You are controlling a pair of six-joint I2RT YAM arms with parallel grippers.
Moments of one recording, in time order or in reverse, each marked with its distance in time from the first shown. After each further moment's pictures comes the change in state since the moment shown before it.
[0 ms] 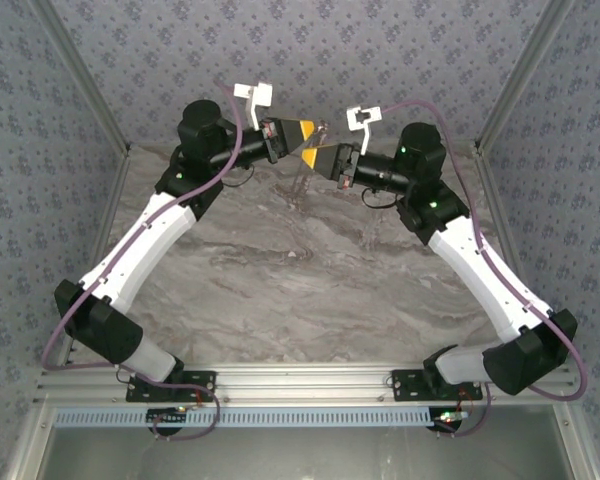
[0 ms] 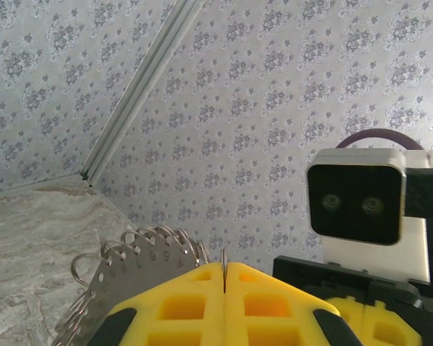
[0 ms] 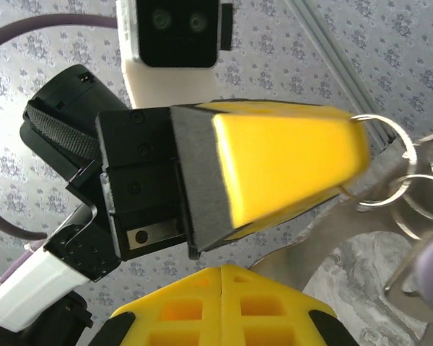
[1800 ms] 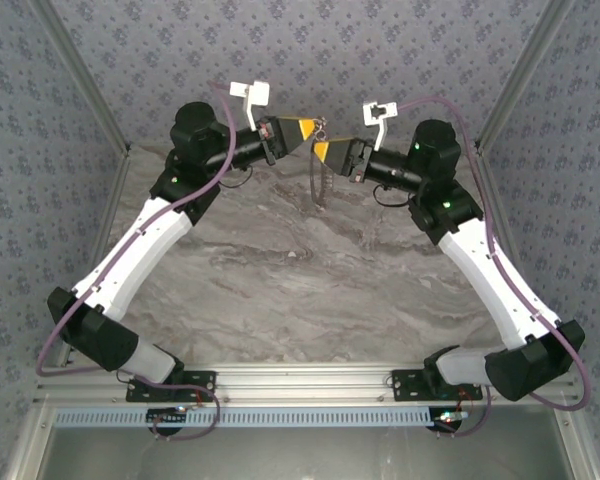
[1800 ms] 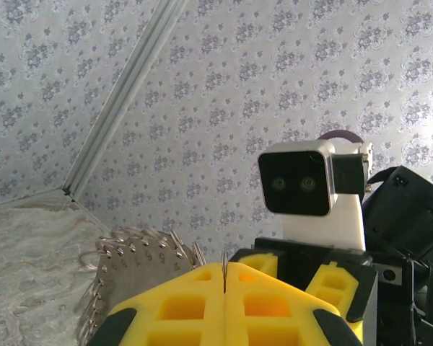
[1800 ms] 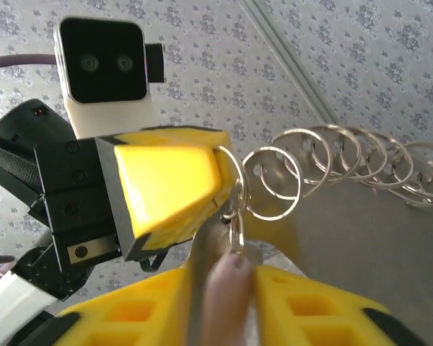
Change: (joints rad) left arm -0.019 -0.040 -0.005 0.027 0.000 -0.013; right arm -0.057 -0.037 0.013 -0.074 0.044 -0.021
